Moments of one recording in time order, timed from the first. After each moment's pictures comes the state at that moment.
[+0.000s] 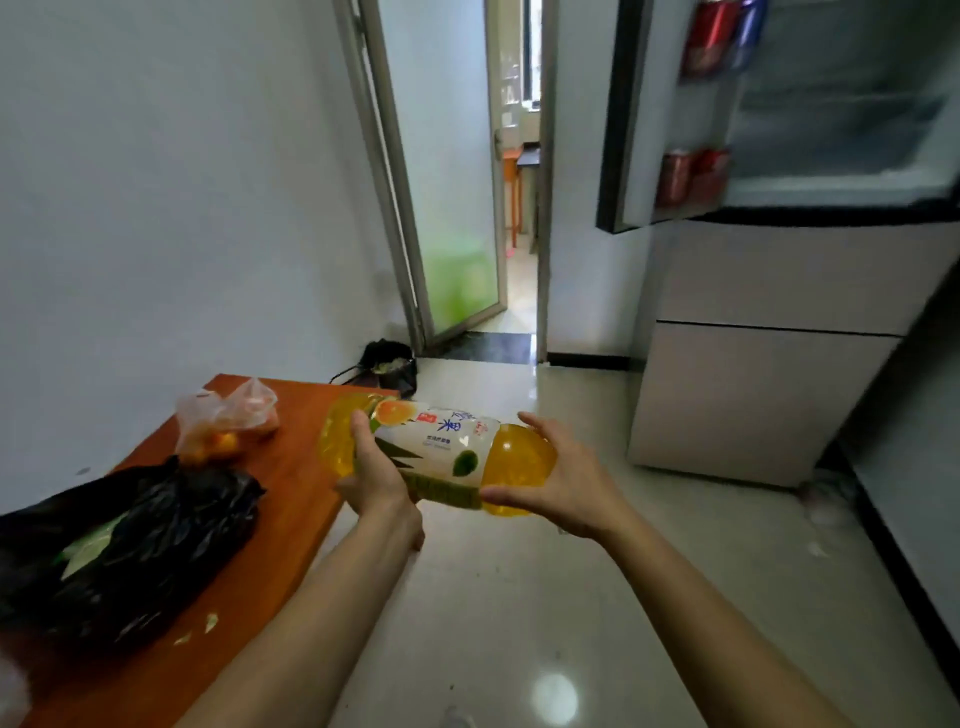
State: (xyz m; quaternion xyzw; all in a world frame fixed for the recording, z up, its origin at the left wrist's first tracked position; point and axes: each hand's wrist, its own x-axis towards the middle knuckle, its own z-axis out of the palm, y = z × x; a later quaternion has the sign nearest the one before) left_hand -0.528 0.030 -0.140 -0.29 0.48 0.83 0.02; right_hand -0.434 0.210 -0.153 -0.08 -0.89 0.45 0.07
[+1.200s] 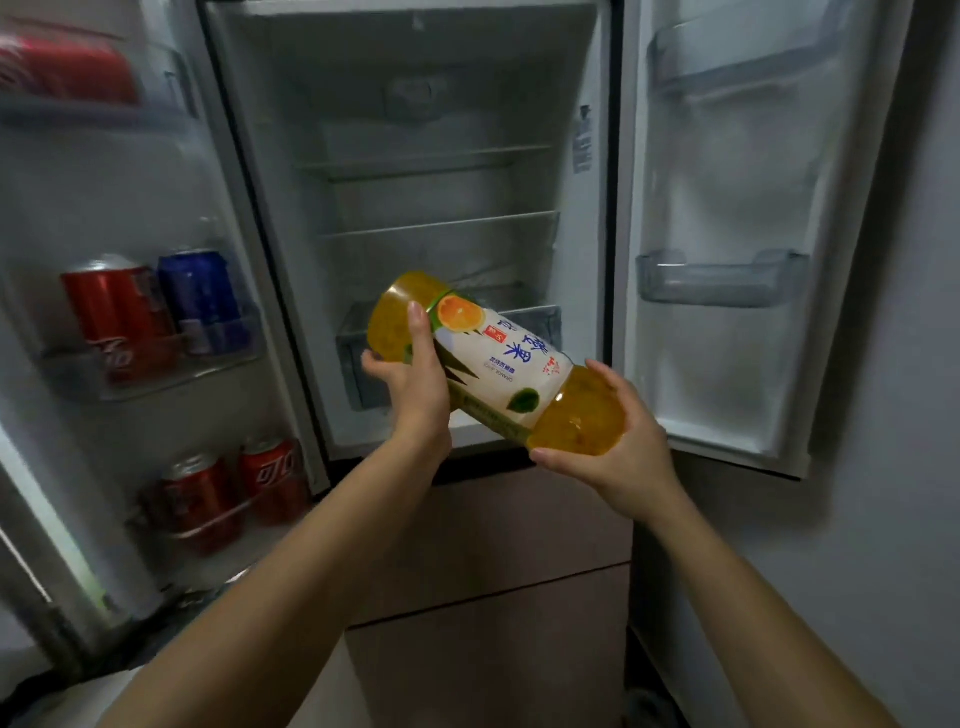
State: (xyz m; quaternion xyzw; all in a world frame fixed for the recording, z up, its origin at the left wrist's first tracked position) left_hand -0.709 0.923 0.063 0.17 0.53 0.81 0.17; right_hand -0.535 1.019 -0.011 -0.18 -0.78 0.41 0.44
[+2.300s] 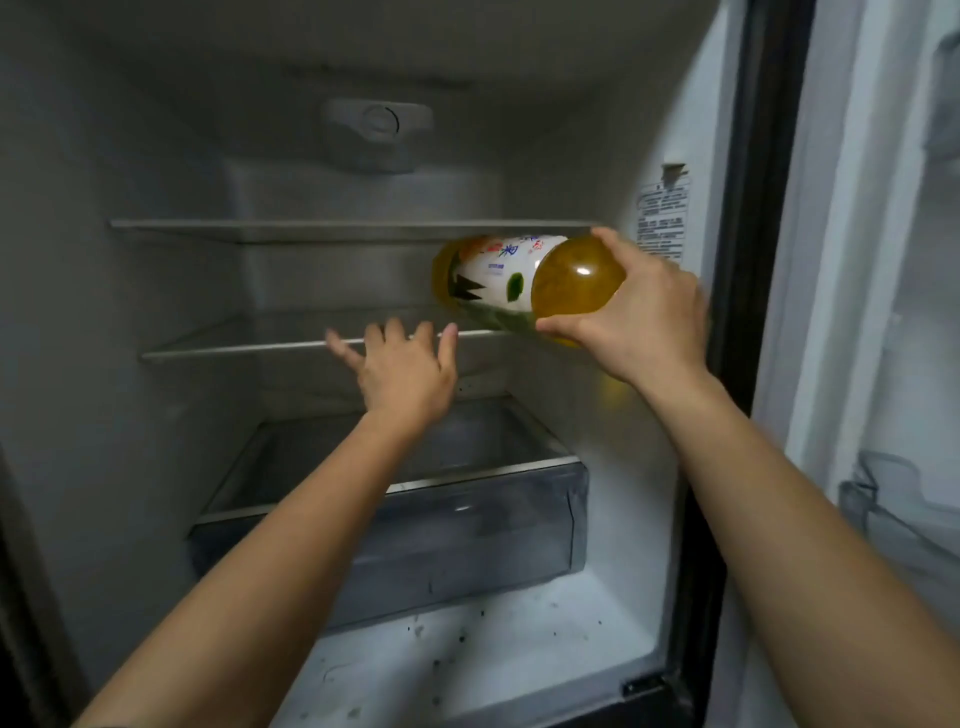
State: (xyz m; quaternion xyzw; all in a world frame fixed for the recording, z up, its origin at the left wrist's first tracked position) left_hand -0.998 1.225 0.154 0.38 0.84 0.21 -0.31; right_hand -0.785 1.292 0.209 -0.35 -0.78 0.02 0.52
